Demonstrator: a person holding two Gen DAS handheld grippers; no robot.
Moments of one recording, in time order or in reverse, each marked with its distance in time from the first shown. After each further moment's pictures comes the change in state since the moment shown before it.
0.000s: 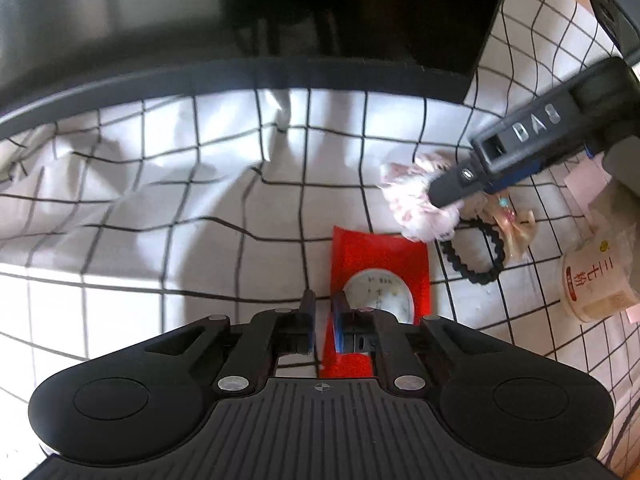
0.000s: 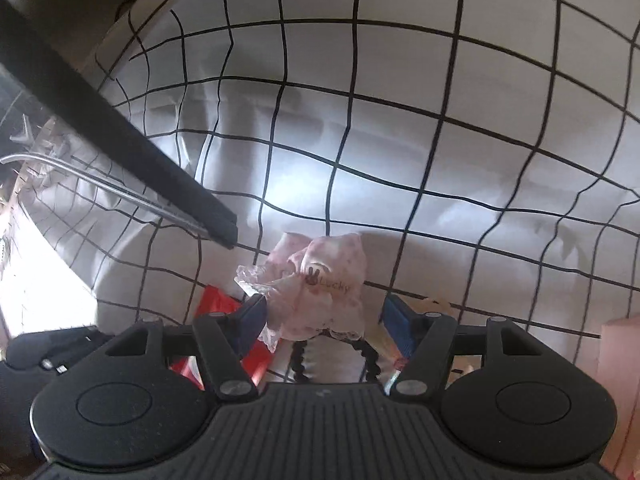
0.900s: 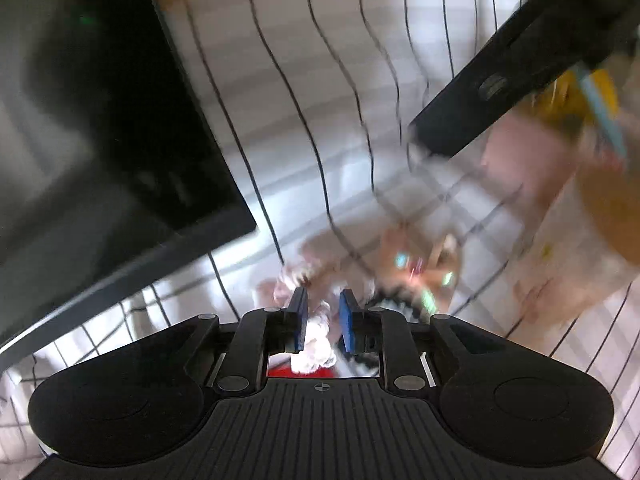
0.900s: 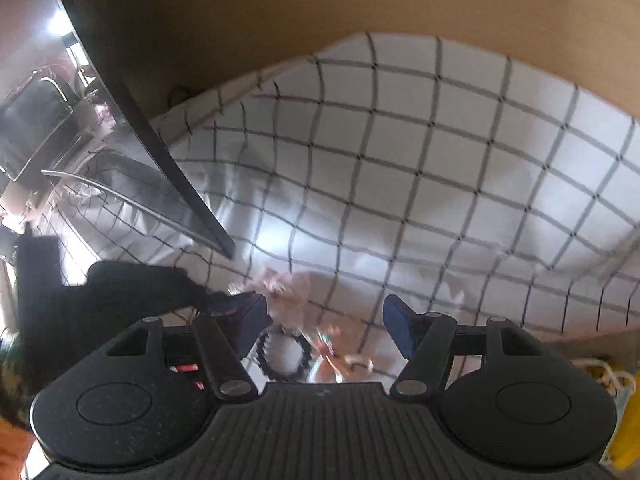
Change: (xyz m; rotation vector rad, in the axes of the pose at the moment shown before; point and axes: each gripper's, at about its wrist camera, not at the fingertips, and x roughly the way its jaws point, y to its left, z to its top) left arm 0.028 -0.101 0.044 0.482 -0.068 -0.031; right arm -0.102 -0.049 -0.029 -0.064 -0.198 0.029
